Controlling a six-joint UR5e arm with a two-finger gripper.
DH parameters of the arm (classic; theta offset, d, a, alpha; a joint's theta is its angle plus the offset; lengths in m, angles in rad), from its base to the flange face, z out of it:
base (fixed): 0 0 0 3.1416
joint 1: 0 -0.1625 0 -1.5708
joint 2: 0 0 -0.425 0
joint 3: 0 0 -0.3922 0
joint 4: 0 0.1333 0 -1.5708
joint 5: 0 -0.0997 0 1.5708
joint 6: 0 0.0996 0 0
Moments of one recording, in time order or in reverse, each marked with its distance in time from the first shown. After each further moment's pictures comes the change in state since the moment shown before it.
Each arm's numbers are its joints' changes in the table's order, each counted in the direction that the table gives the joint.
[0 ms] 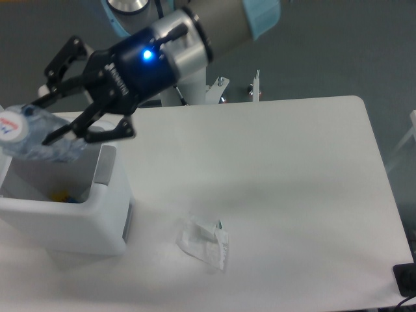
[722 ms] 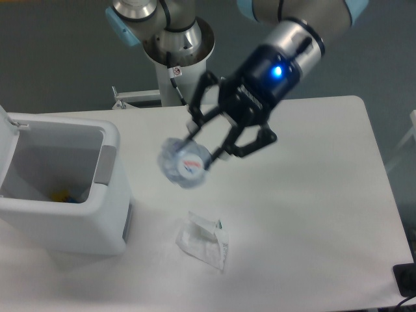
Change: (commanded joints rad) arm -0.232 0.098 0.008 -0.078 0.014 -0.014
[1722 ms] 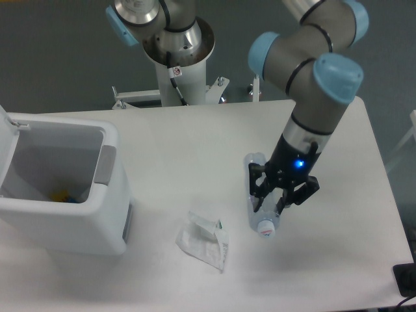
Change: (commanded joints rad) arm -0.078 -0.146 -0.097 -0.011 -0.582 0.029
